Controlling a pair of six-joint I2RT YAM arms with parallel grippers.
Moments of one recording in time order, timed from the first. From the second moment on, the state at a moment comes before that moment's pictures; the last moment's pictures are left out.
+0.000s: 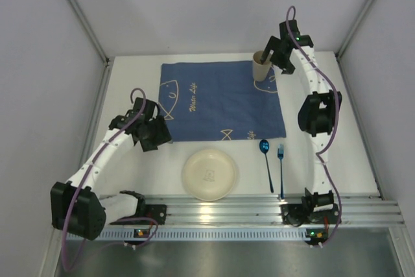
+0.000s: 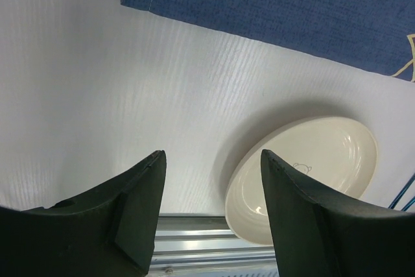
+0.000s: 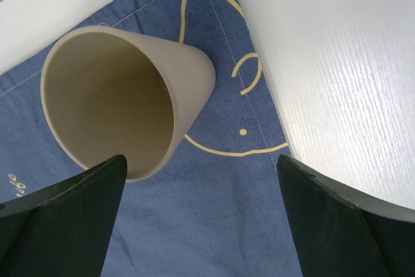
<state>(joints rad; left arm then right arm) -0.27 1.18 0.91 -0.85 0.02 -0.63 0.14 2.39 2.44 -0.99 0.07 0.56</state>
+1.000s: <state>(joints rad) -0.43 1.48 0.76 -0.49 0.30 -0.57 0.12 1.61 1.72 -0.81 -0.12 0.55</state>
